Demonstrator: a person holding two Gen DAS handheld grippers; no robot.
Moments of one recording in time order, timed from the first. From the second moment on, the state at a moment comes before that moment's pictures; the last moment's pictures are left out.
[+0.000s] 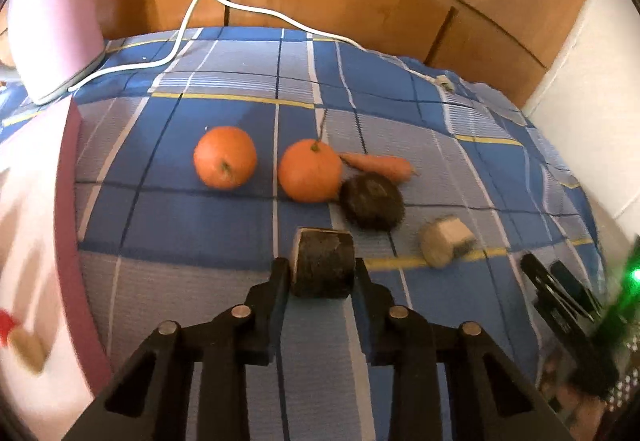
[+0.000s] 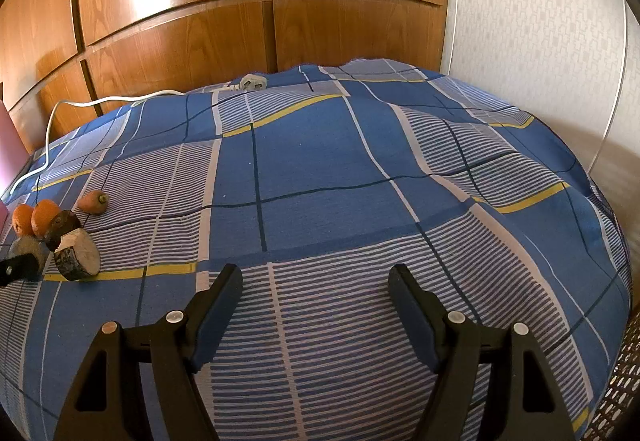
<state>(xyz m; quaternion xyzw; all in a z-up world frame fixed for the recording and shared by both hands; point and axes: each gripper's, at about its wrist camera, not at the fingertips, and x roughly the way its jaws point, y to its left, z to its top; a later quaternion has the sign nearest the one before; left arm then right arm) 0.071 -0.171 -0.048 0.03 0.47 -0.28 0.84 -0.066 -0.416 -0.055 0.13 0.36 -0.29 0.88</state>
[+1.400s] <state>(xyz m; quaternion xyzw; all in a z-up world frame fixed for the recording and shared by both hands) 0.013 -0.068 0.001 0.00 0.42 -0.31 0.85 -0.055 -0.417 -0.055 0.12 0.40 -0.30 0.86</state>
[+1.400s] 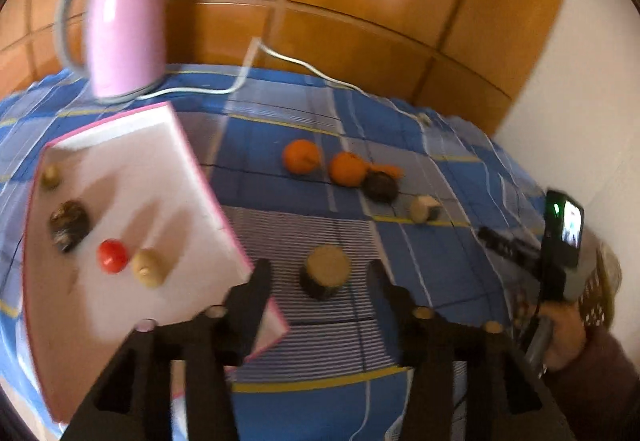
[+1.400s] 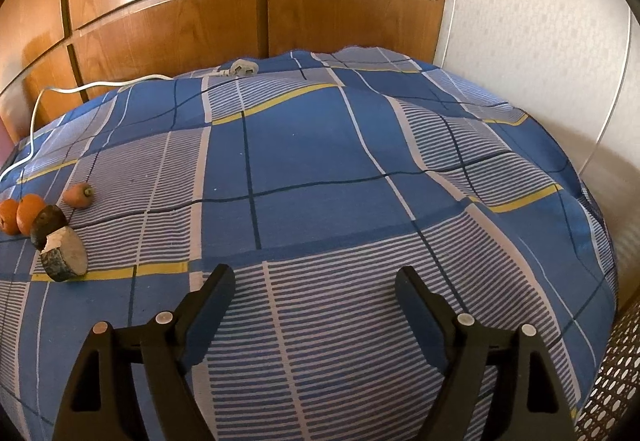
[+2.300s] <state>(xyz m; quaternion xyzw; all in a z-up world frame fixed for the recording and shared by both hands) 0.032 -0.103 -0.025 0.05 0.44 -0.32 0.84 -0.050 -0.378 -0.007 0.11 0.37 -0.21 0.90</state>
